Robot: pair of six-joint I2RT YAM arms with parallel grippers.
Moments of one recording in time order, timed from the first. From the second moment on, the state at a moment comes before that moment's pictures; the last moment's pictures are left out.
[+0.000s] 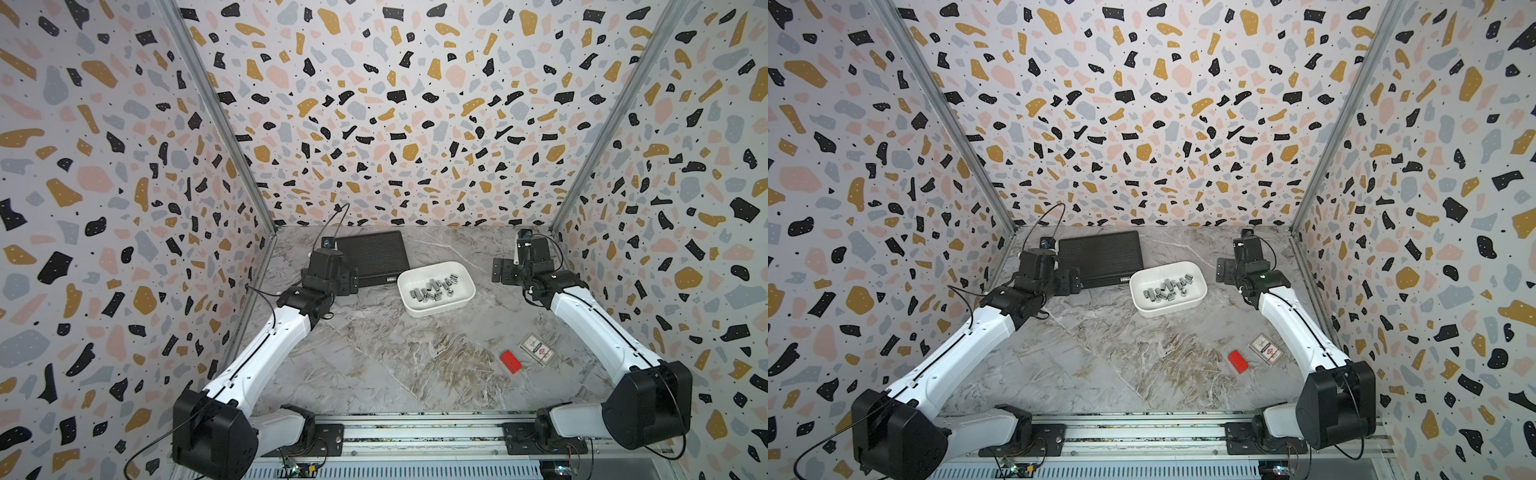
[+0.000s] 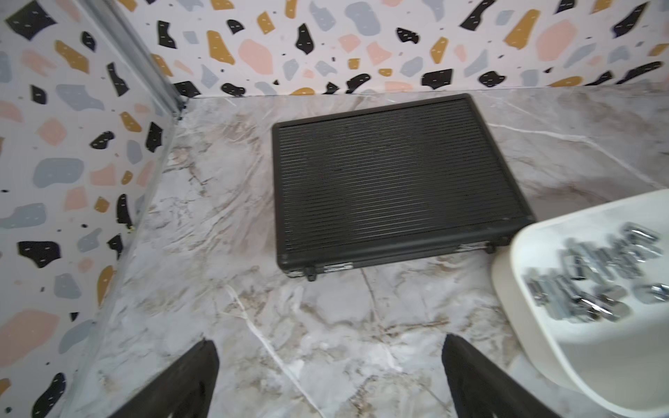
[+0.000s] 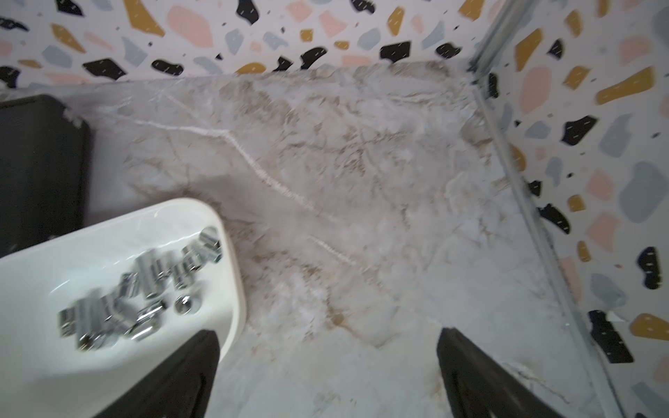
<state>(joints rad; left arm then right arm) -0.27 1.22 0.98 -0.44 -0.32 -0.14 0.21 1.34 1.09 -0.45 0.28 0.19</state>
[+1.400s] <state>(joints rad) -0.14 1.43 0.31 0.70 -0.24 0.04 0.04 1.51 0.26 0.88 0.24 -0.03</state>
